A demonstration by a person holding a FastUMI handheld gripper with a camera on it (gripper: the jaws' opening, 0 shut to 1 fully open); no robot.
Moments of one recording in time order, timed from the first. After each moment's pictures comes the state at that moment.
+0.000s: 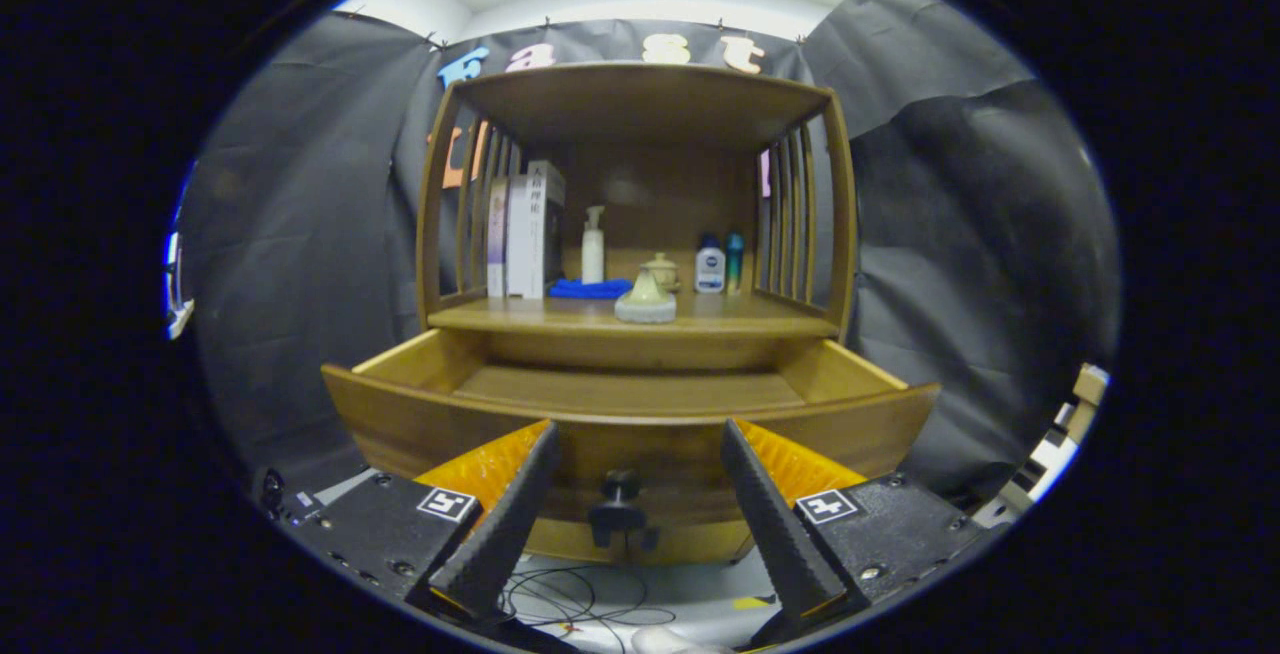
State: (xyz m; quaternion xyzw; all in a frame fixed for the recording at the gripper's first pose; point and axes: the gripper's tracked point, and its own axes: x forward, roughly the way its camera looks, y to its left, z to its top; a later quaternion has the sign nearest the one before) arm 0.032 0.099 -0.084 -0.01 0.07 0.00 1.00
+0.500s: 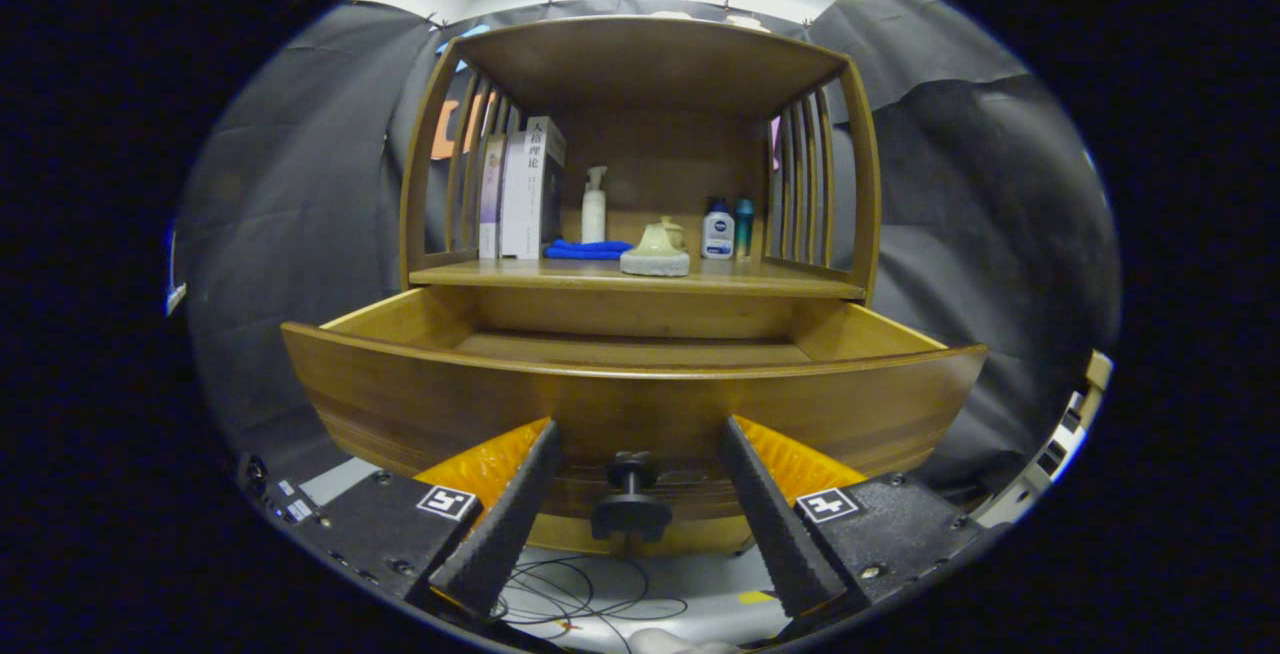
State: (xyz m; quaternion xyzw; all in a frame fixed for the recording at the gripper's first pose) arm 0.069 0.100 -0.112 0.00 0.08 -0.01 1.00
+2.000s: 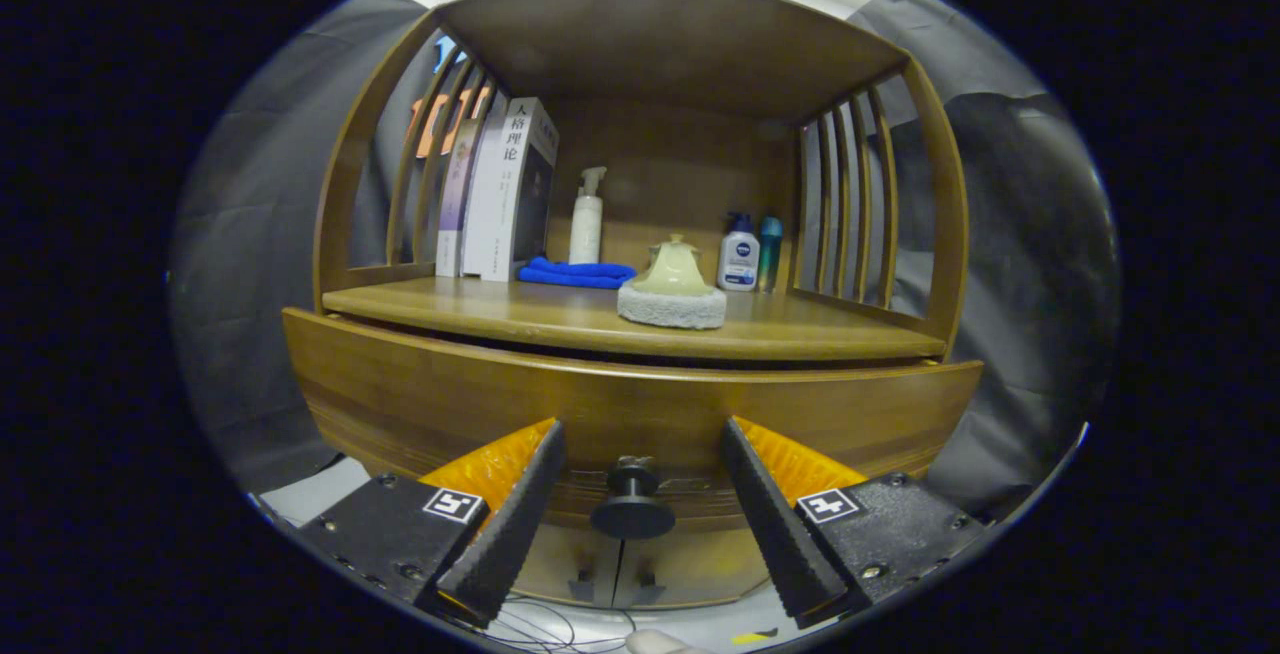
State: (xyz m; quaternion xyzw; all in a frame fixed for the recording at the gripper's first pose) arm 0.216 0.105 -0.090 -0.03 0.06 -0.02 1.00
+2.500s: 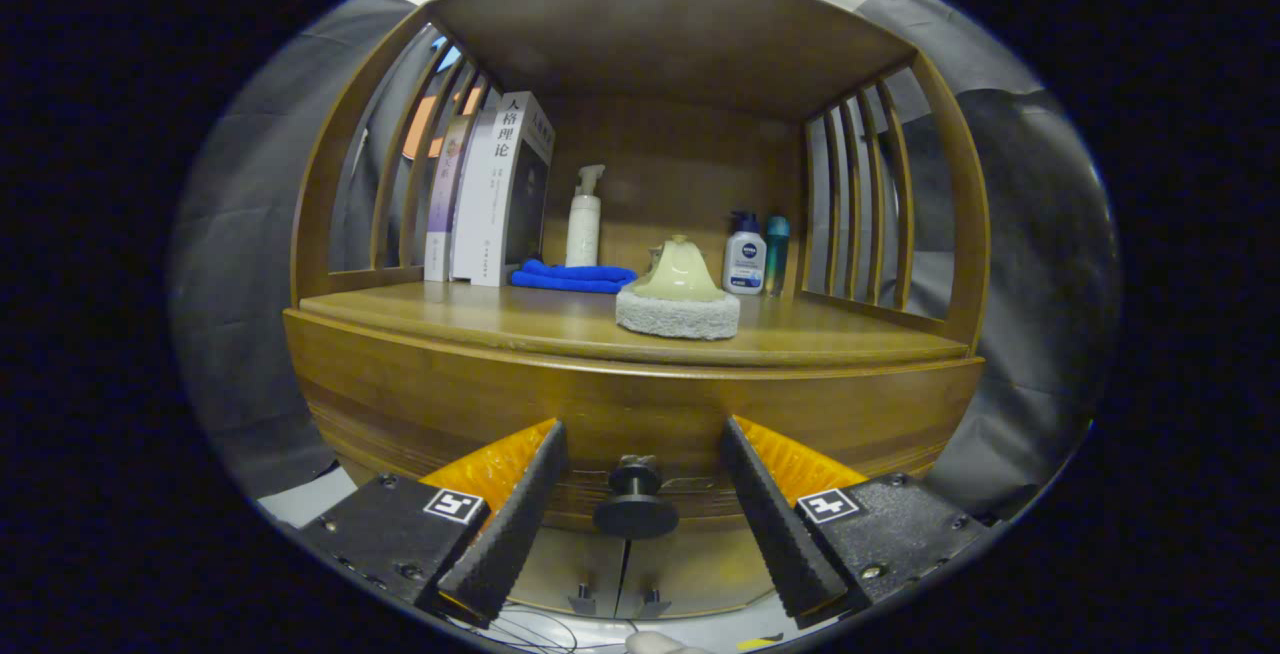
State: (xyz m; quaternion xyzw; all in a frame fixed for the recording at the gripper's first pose) arm 0.237 0.107 -0.090 -0.03 0.06 -0.01 1.00
